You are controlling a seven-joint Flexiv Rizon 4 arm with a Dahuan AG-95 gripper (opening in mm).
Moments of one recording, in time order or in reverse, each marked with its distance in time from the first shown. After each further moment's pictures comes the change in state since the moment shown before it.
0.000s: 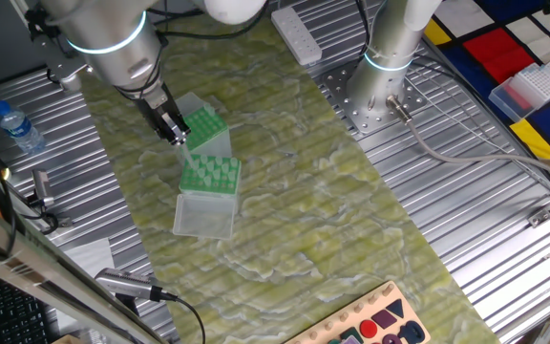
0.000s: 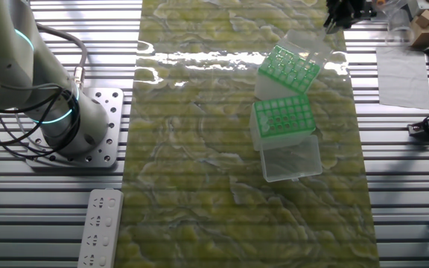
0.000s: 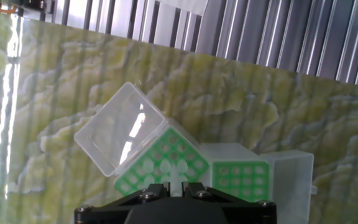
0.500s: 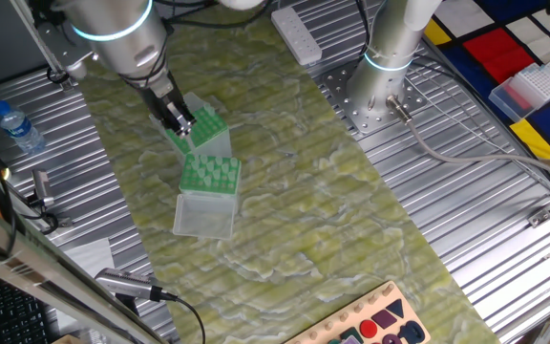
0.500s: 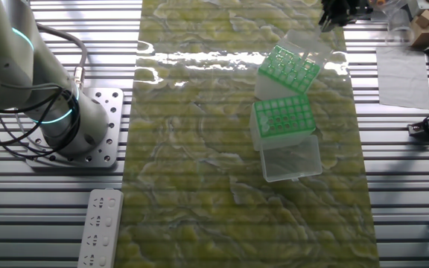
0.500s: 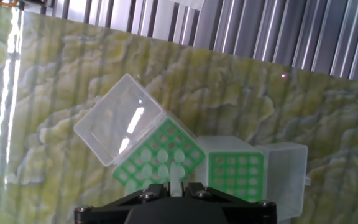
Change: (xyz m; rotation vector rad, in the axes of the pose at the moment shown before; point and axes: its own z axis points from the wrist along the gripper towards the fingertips) arm 0.020 -0.009 -0.011 0.014 0.005 -0.017
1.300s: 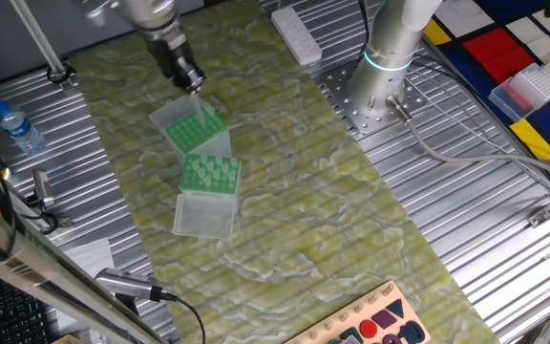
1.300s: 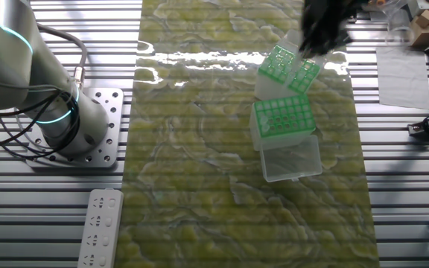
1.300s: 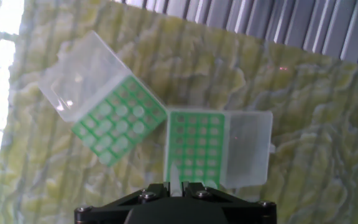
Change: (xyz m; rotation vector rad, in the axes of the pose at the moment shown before) arm 0.069 -0.060 0.013 -0.007 -0.029 -0.026
